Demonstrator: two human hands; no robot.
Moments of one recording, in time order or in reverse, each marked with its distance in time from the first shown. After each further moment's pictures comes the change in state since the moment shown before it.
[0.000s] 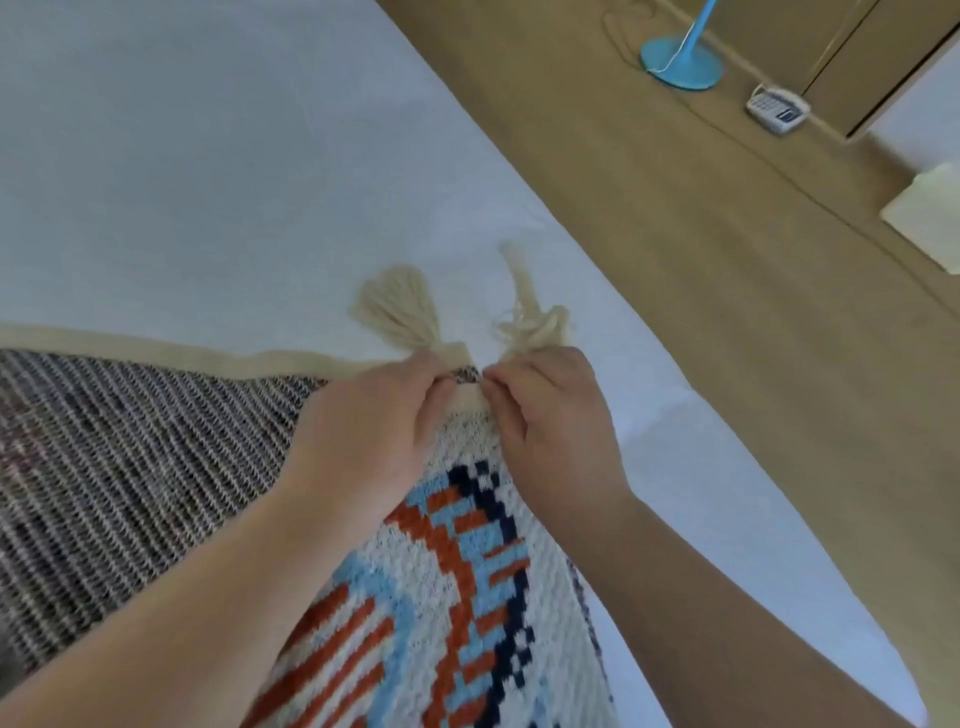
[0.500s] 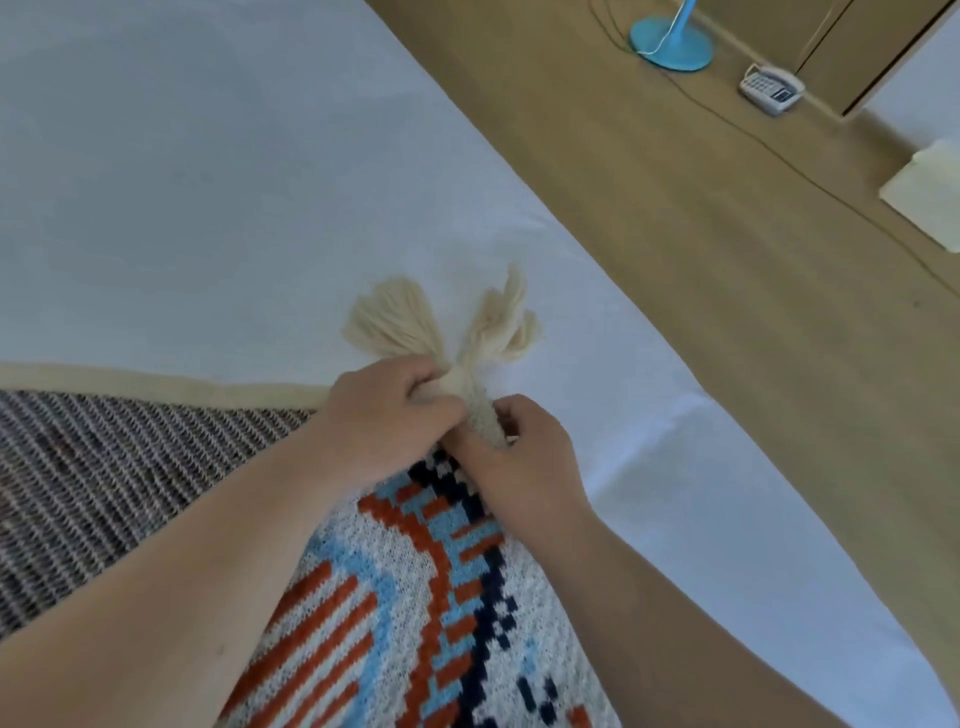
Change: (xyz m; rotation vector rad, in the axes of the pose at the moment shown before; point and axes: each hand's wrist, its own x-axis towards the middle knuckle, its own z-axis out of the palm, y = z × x) left_hand 0.046 -0.017 0.007 -0.407 -0.431 -0.355; right_hand 0.006 -0.021 0.019 0.487 -0.436 0.985
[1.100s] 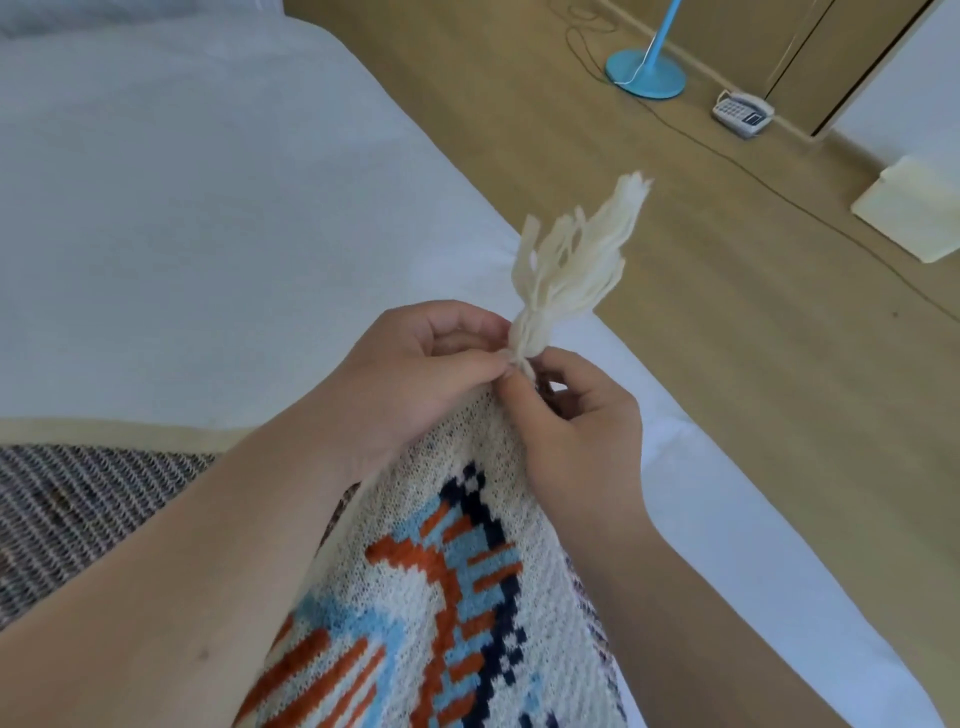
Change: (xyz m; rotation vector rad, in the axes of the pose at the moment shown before) left_hand 0.000 0.067 -0.023 -0.643 -0.025 0.224; right_hand -0.006 -0.041 -0.044 0.490 0.202 -0.304
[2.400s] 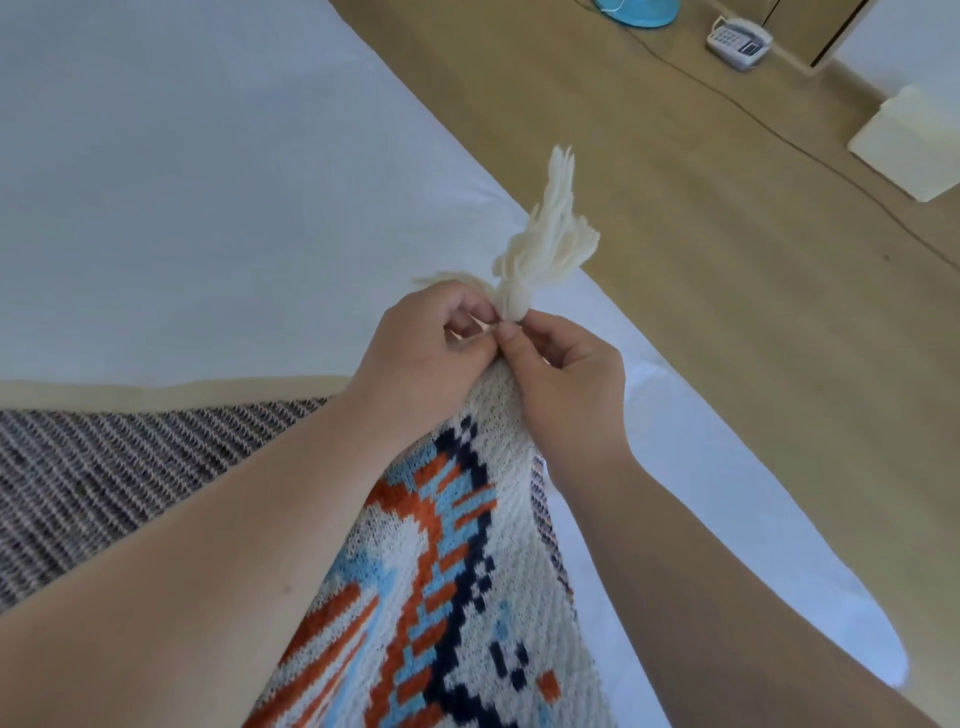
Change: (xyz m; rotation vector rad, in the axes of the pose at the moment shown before) left_hand 0.031 -0.061 0.043 0.453 0.156 0.165; right_hand 0.024 0.049 -0.030 -0.075 0.105 0.081
